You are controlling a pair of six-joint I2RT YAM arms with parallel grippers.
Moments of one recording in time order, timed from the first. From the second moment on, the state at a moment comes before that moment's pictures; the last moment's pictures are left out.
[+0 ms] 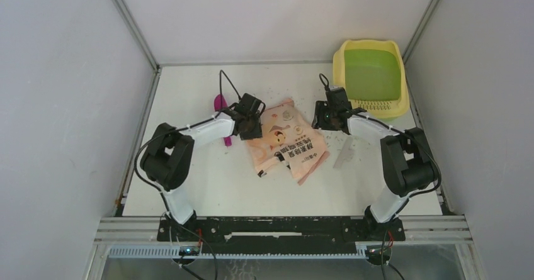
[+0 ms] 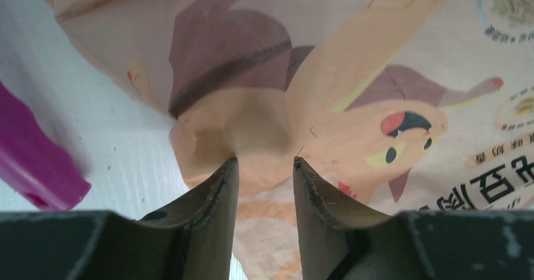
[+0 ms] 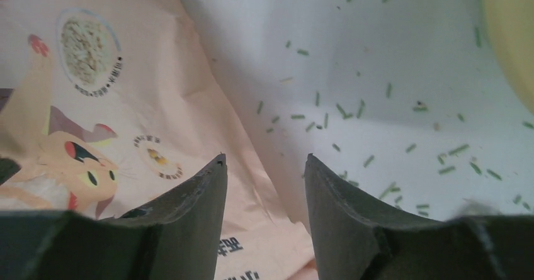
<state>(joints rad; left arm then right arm) -0.57 1.76 1.15 -0.41 -0.11 -0.62 0.32 1.66 1.01 -0.24 -0.03 0.37</state>
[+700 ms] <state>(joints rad) -0.54 2.08 1.54 -0.44 -0.08 -0.53 0.53 1.67 0.89 -0.22 -0.05 0.41</state>
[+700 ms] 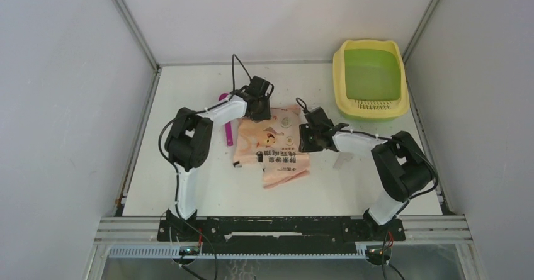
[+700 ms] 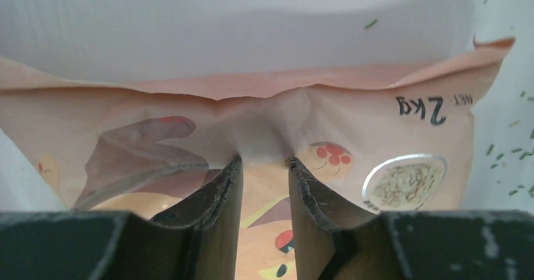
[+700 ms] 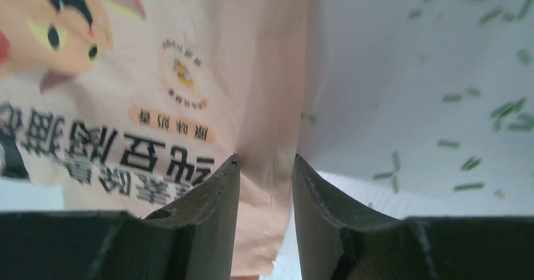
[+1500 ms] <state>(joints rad) -0.44 1.72 1.24 -0.20 0.16 -0.58 0.58 1.47 1.08 -0.38 -0.13 0.40</state>
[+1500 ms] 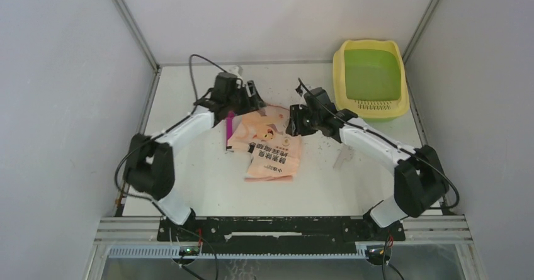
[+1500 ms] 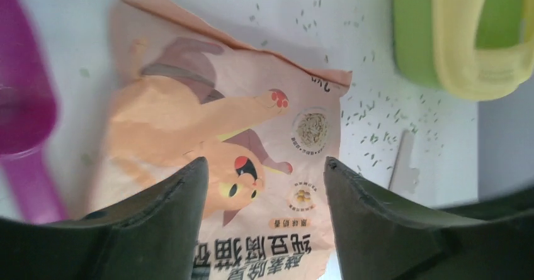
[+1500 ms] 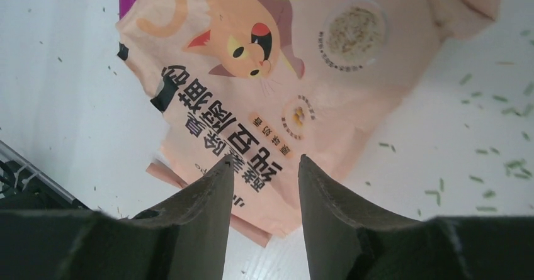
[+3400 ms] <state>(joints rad) -0.30 1.34 0.34 0.41 0.21 -1.18 0.73 2.01 1.32 -0.35 -0.30 0.38</state>
